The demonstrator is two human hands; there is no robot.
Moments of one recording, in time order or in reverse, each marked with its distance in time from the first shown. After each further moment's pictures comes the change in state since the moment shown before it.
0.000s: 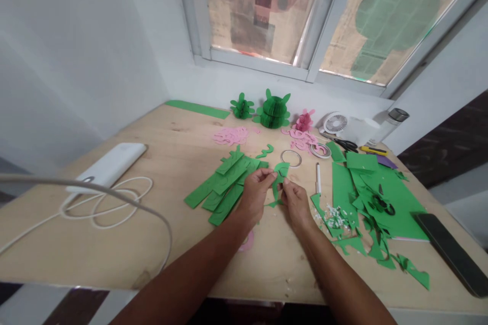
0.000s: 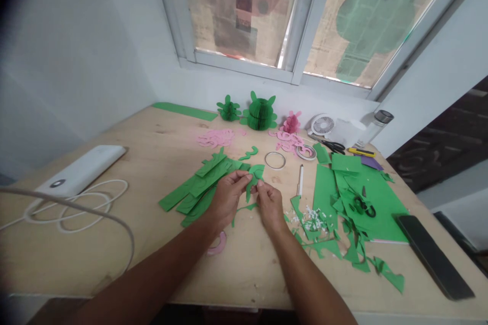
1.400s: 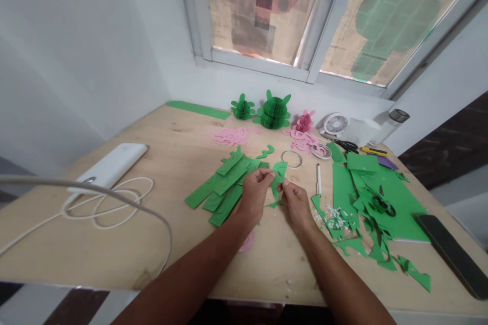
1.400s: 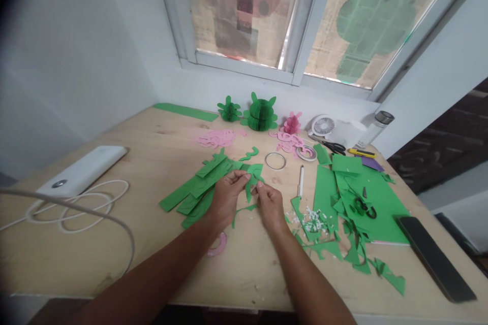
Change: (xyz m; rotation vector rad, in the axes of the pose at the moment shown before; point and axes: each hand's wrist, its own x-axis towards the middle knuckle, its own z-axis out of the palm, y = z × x) left_hand -0.003 0.006 0.003 0.066 0.079 0.085; right_hand -0.001 -0.002 0.000 0.015 -0.007 0.019
